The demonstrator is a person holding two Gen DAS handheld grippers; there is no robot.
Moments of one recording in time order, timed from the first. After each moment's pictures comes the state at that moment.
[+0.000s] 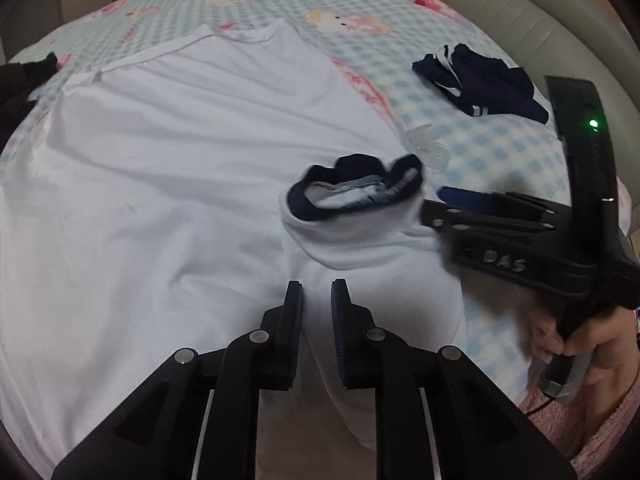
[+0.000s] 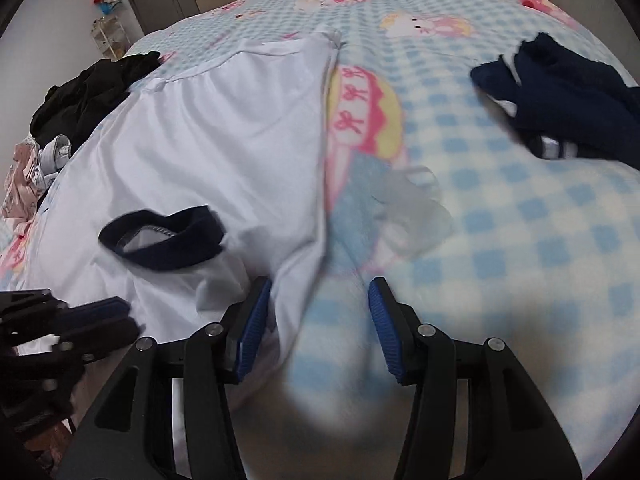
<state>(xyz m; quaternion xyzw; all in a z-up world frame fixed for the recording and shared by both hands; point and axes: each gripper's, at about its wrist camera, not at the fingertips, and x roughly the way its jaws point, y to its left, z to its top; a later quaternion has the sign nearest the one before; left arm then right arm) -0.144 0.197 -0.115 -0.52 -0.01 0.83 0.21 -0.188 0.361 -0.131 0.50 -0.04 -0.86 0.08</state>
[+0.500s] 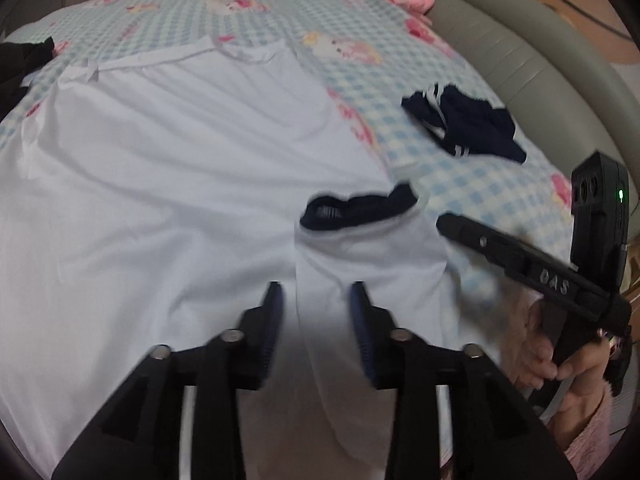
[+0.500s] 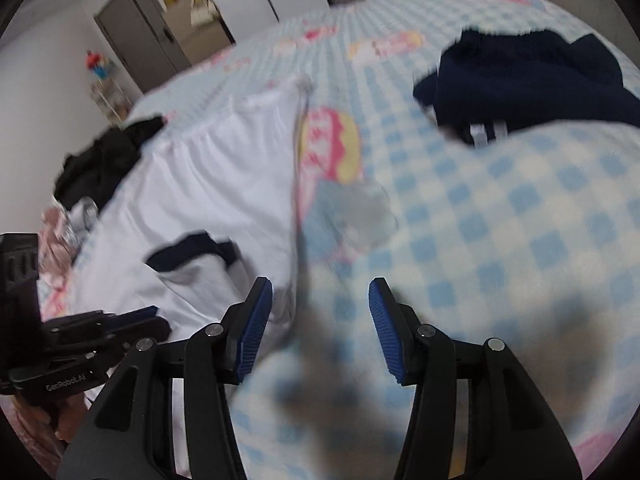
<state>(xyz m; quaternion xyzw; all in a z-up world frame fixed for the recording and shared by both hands) -0.160 0.187 -0.093 -0.49 -0.07 0.83 0.25 -0.156 0.400 -0.101 0.44 -0.15 -0.88 0.09</state>
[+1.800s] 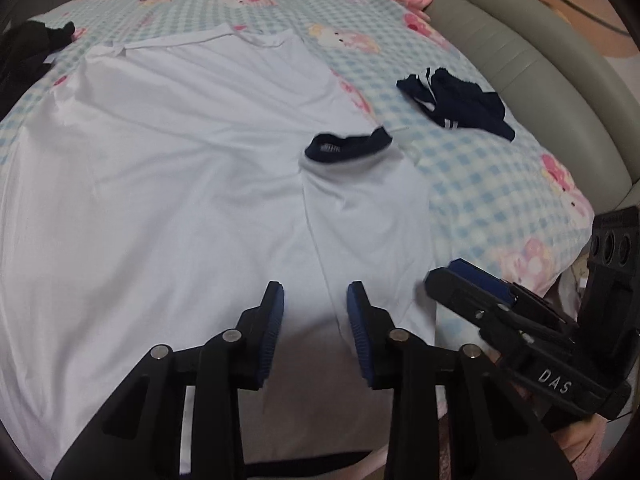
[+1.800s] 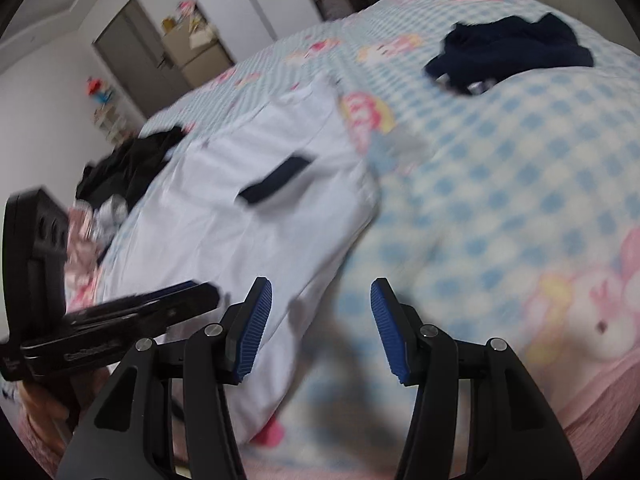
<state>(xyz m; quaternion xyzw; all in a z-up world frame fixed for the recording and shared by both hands) -0.100 0.163 -0.101 -0.51 -0.06 0.83 0.24 -0.073 0.332 -0.100 0.43 -0.17 -0.89 0.07</state>
